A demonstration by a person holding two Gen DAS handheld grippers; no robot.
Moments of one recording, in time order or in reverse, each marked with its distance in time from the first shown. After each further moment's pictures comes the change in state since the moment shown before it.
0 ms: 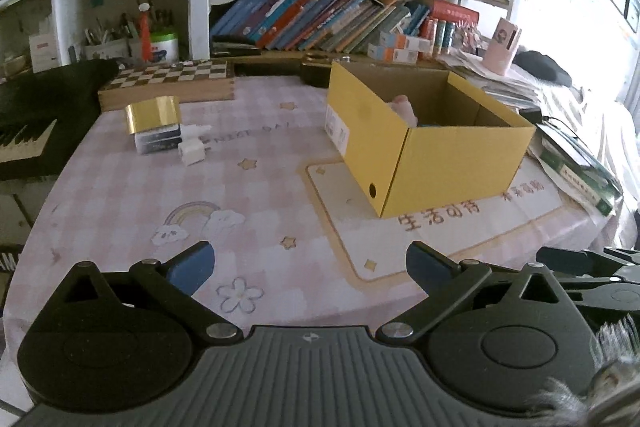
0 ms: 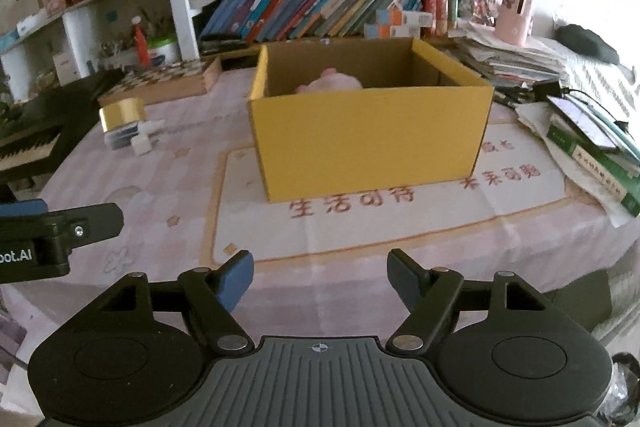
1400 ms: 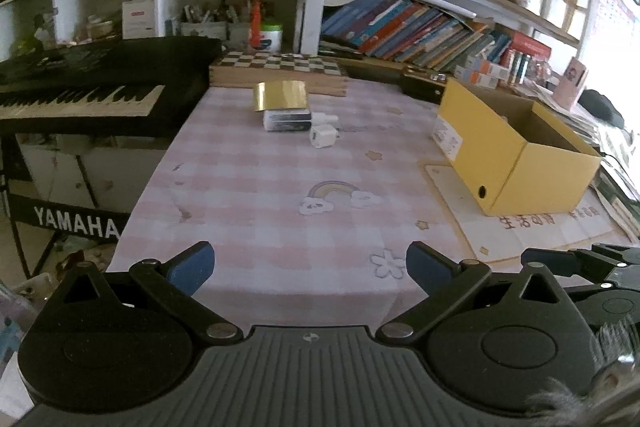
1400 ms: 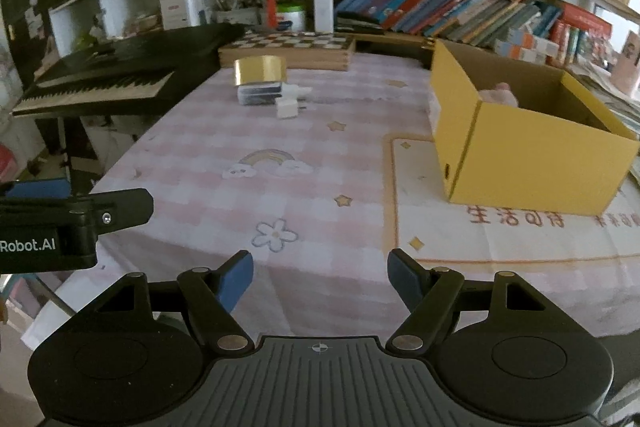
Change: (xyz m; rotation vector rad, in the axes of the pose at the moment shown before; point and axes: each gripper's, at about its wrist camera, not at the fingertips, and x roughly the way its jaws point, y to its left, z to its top) left arm -0.044 0.111 -0.031 -0.150 -0.024 0.151; right arm 0.006 0.129 -0.005 -0.222 0.033 0.195
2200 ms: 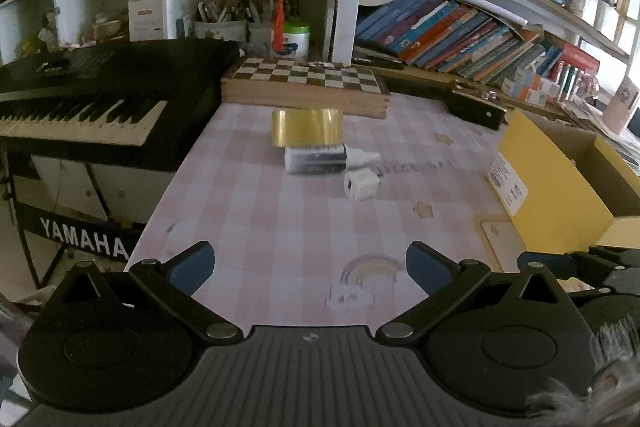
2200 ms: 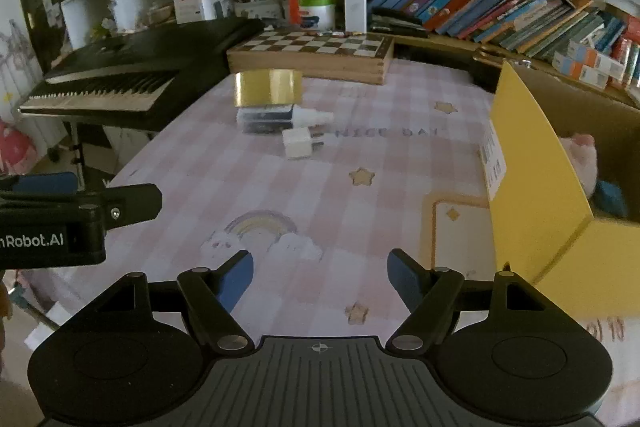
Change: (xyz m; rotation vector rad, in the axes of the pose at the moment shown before) left arm 0.101 0.003 0.075 -0.026 0.017 0.085; right arm 0.099 -0.022 0.079 -0.049 0.034 0.099
